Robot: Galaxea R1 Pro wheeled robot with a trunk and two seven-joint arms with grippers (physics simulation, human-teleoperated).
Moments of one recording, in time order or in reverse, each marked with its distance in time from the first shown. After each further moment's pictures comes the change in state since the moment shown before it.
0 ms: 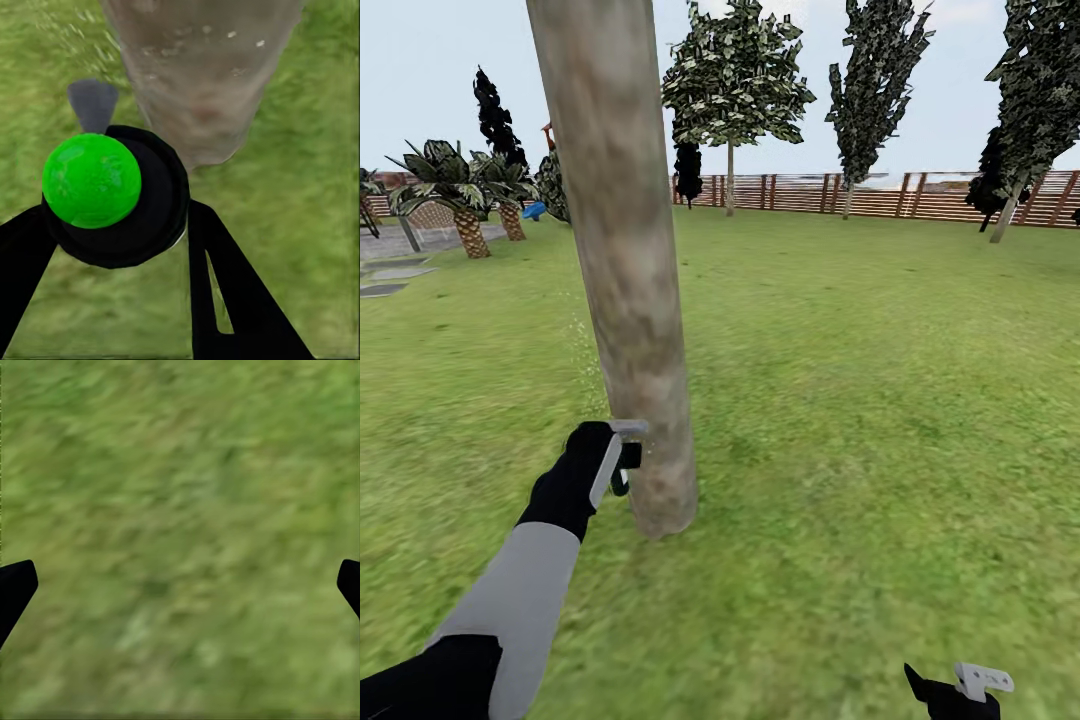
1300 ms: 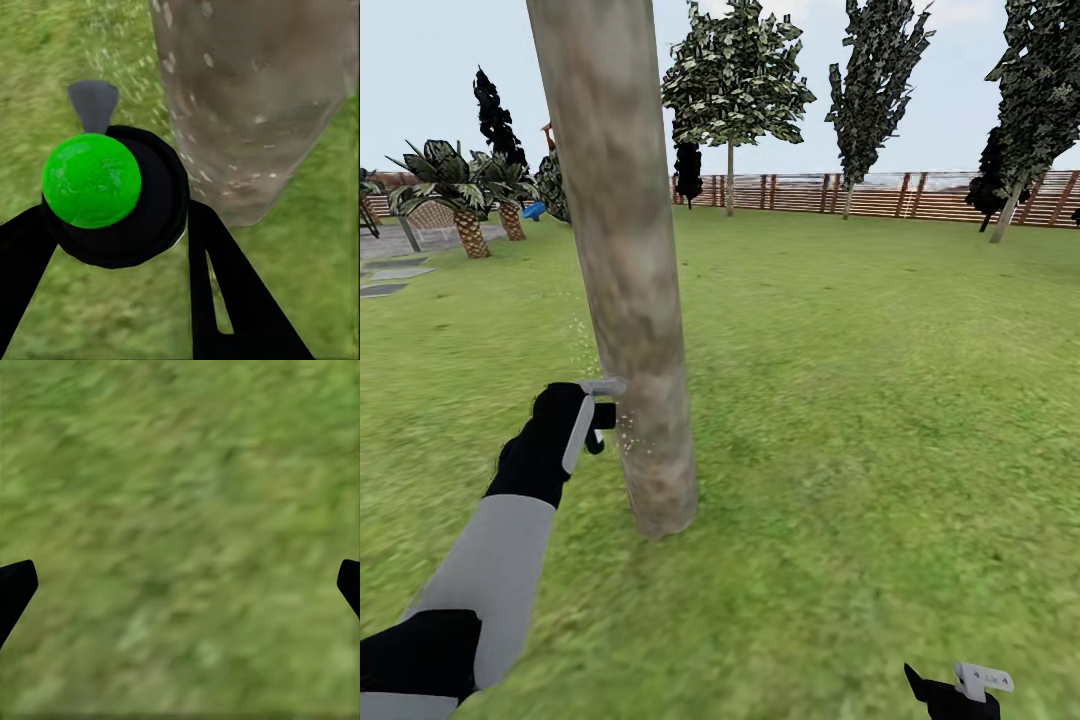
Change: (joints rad) left arm -0.083 0.076 -0.008 -0.122 0.000 0.066 -0.002; right arm 0.000 0.000 0.000 0.000 0.000 0.000 0.000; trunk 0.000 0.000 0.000
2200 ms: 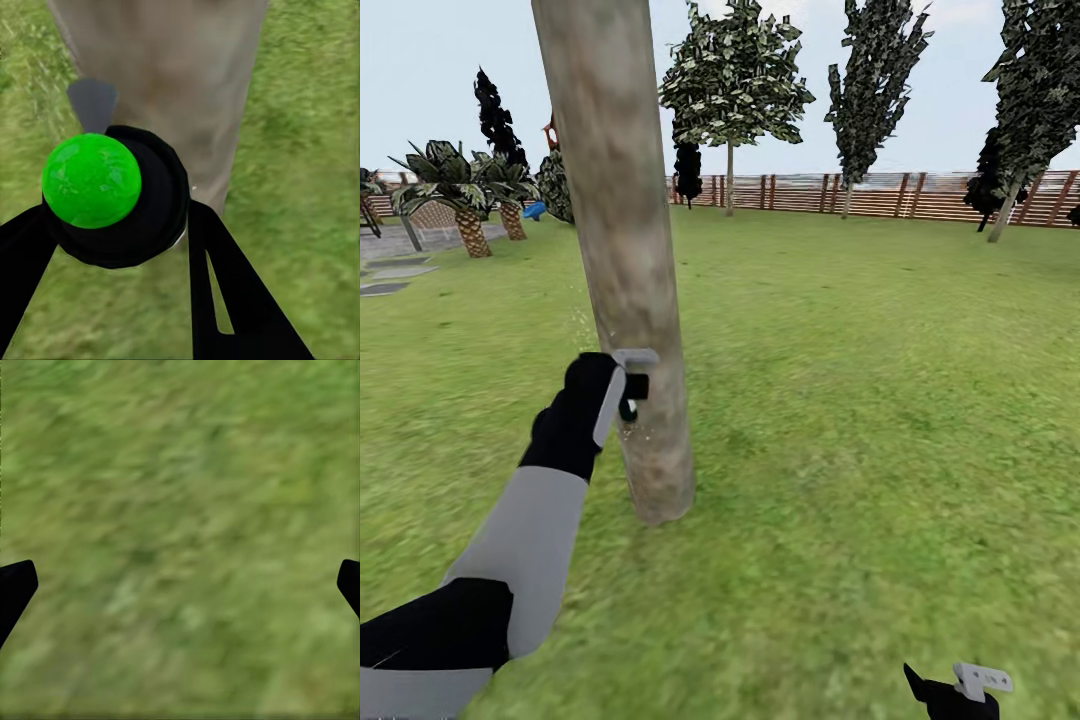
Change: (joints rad) left arm -0.096 -0.107 -0.037 0.001 -0.011 -0.001 0.003; right arm 0.000 0.001 0.001 0.000 0.000 0.000 0.000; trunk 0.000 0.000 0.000
